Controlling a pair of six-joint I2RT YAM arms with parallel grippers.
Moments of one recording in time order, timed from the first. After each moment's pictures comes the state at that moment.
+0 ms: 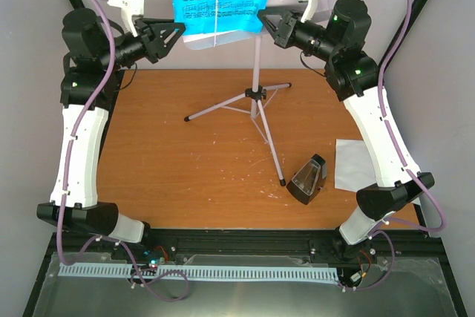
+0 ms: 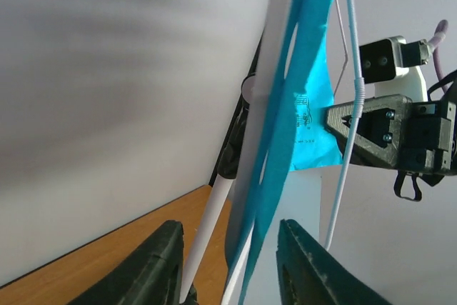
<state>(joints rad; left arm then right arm) -0.10 1.44 1.92 -0.44 0.84 -0.33 0.41 1.64 2.09 -0.35 -0.58 0.53</state>
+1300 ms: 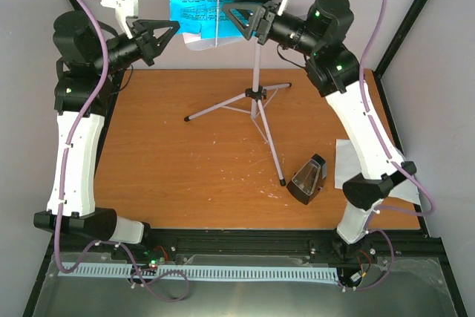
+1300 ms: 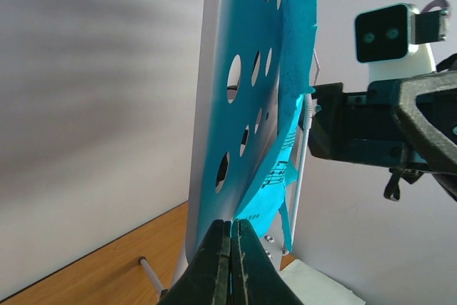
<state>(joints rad) -0.10 1.40 1.92 -0.43 0.84 -0.34 0.55 1.74 2.28 -0.27 -0.62 0.55</state>
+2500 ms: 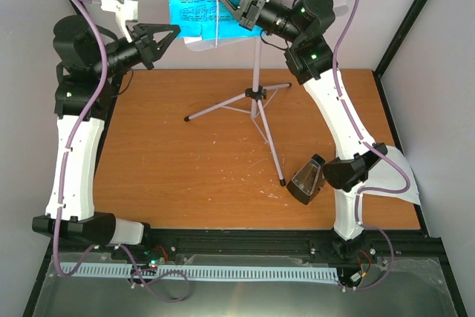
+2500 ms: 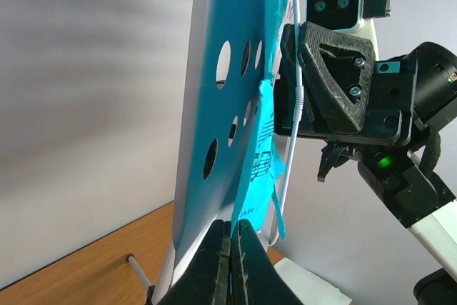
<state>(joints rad) -0.10 1.37 1.87 -0.40 0.87 -0.37 0.56 2.01 2.53 0.01 -0.75 0.76</state>
